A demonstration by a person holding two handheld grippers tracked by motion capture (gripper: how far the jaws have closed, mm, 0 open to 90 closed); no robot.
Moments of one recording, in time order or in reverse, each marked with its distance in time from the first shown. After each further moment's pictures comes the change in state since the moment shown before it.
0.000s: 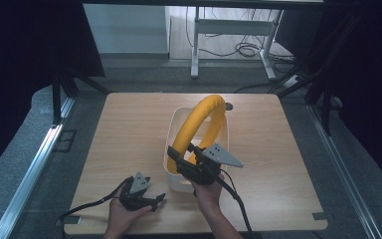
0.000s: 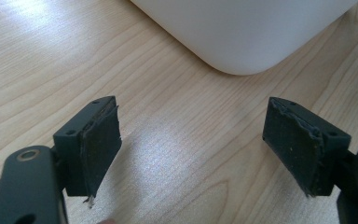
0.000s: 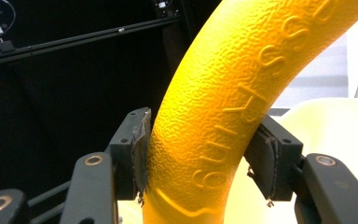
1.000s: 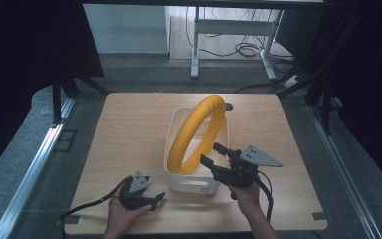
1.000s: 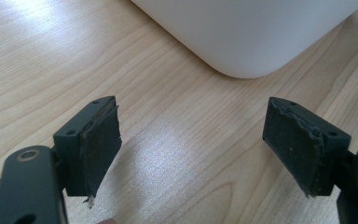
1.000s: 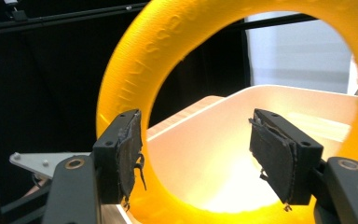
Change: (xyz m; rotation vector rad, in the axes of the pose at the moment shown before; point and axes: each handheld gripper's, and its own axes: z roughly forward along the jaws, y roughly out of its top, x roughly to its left) left arm 0.001 0.001 -0.001 -0.004 0.009 0.002; right arm -0.058 0.016 -0.068 0.087 0.057 -0.078
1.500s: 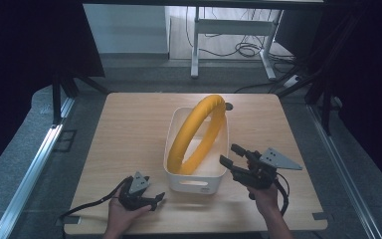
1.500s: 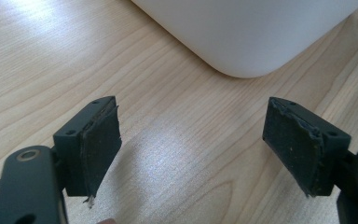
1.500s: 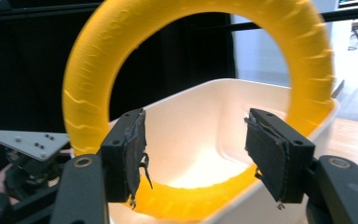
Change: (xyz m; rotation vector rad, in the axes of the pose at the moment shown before) left arm 0.000 0.000 -0.001 0.000 0.004 0.002; right arm -0.034 -0.005 -0.036 -0.001 -0.040 -0.046
